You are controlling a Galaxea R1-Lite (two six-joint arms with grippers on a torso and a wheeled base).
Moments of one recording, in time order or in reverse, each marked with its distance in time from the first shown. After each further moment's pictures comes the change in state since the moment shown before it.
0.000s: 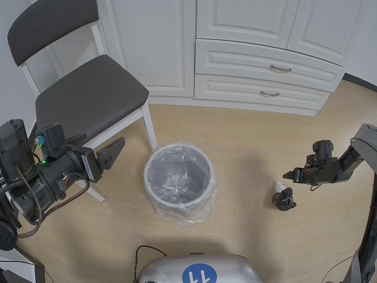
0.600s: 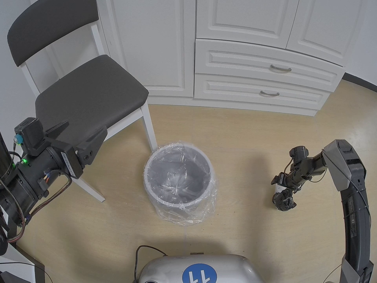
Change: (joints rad) left arm 0.024 -0.101 0.046 -0.070 0.007 0.117; right arm 0.020 0.474 -0.744 0.501 -0.076 0.193
